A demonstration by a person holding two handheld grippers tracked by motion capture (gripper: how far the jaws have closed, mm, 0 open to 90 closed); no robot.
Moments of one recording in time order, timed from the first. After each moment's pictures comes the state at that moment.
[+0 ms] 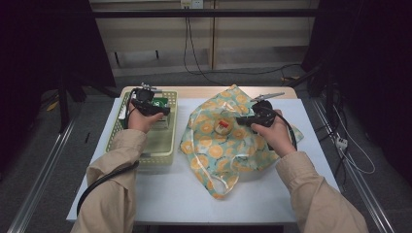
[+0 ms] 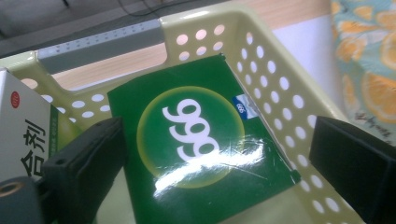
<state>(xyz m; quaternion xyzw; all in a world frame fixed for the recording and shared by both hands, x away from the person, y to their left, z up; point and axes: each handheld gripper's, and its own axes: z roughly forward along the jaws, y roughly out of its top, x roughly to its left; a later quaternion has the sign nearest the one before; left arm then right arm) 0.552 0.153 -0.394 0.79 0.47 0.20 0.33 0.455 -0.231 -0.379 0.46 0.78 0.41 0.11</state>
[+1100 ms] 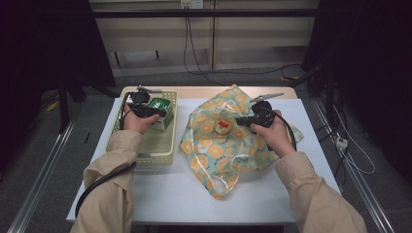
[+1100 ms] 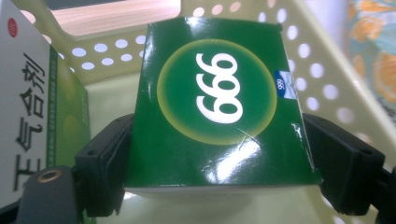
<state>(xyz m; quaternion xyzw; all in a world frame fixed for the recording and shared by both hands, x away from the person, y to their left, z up) 0.545 0.172 -0.392 0.78 0.52 0.14 0.32 0.455 -0.228 -0.380 0.46 0.78 0.41 0.11</state>
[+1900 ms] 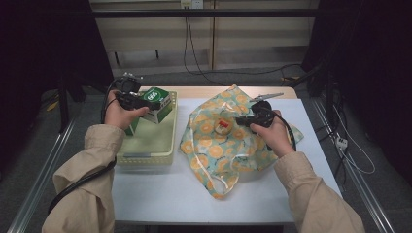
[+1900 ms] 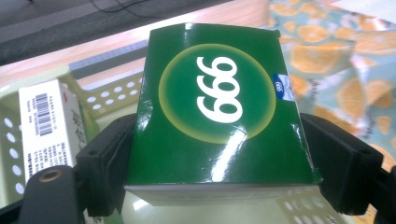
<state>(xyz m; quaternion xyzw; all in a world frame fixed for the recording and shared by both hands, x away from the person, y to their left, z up) 0.518 0.184 -0.320 0.81 0.44 0.13 0.36 0.455 -0.228 -0.380 0.46 0.78 0.41 0.11</state>
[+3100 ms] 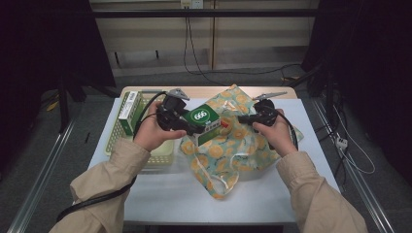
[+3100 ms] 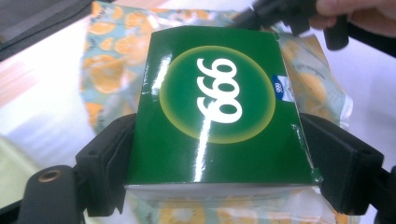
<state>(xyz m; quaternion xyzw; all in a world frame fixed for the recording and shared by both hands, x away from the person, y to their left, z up) 0.442 0.067 -0.315 0.88 0.25 0.04 0.41 0.455 -0.235 -0.375 0.46 0.78 0.41 0.12</state>
